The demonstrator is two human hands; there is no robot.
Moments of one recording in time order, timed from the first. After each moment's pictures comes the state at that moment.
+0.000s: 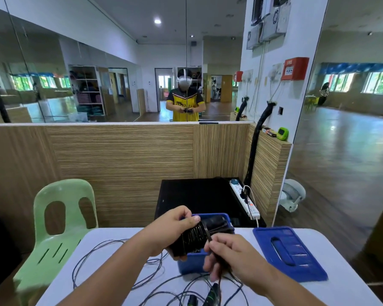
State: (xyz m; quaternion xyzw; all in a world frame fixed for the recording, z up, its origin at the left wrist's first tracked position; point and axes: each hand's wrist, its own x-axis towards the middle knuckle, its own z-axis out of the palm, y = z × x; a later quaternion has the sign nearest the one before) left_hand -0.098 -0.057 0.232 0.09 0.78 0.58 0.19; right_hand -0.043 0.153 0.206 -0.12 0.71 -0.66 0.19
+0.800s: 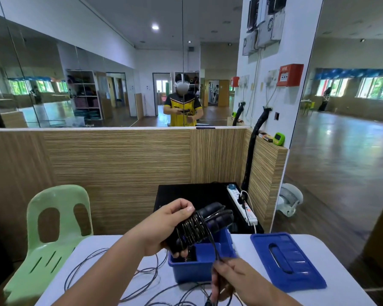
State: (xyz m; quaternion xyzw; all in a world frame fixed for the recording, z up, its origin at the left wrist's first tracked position) left_hand -0.097 -0.057 0.263 0.12 0.69 0.67 0.24; right_hand -0.052 0.174 0.173 -0.12 0.74 -0.63 0.22
